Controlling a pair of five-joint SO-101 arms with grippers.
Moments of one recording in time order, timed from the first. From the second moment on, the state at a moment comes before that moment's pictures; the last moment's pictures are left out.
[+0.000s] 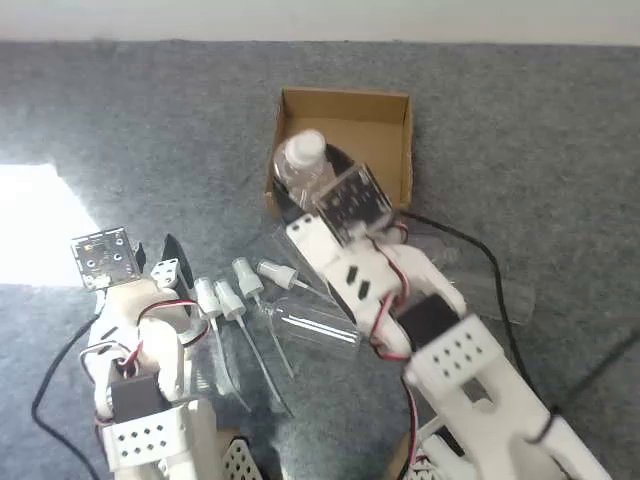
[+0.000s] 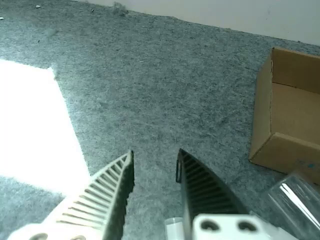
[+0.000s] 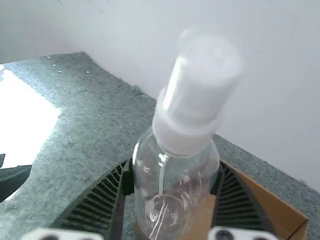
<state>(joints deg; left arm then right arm) -20.5 -89.7 86.0 47.7 7.6 -38.3 -42.4 49.8 13.6 8.8</state>
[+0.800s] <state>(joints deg) -20.5 -89.7 86.0 47.7 7.6 -29.7 14.5 6.3 12.9 3.8</state>
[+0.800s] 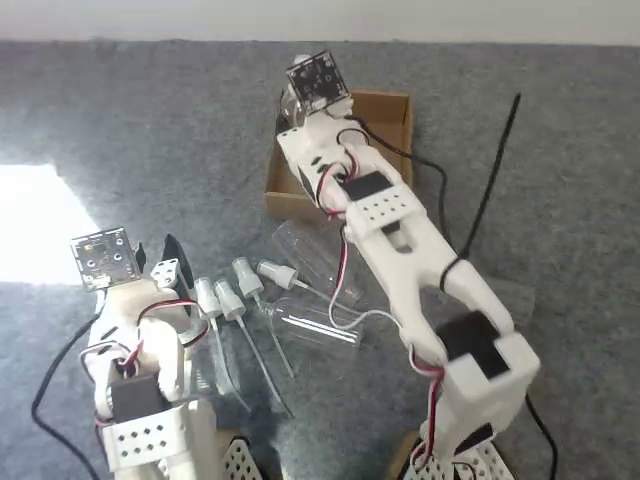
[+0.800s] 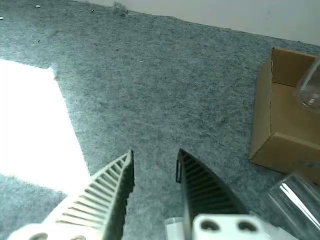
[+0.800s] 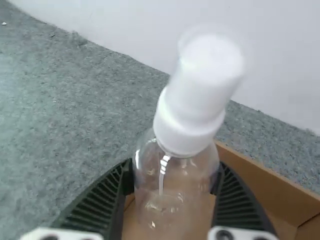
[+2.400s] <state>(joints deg) -20.5 -89.7 86.0 47.7 7.6 -28.3 51.3 -30.8 12.9 3.0</state>
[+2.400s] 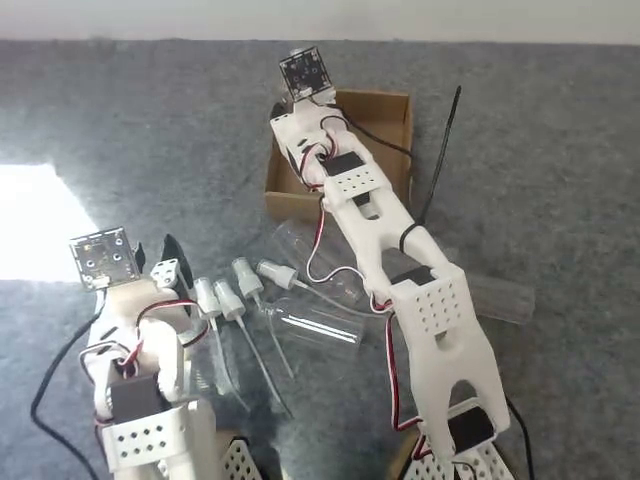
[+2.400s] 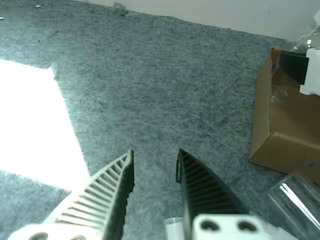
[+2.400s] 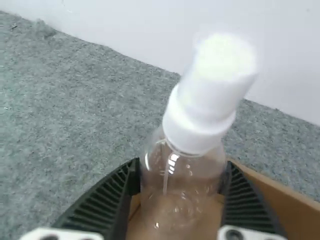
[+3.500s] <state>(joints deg) -20.5 -89.7 86.0 47.7 7.5 -28.3 51.0 -30.8 26.2 3.0</state>
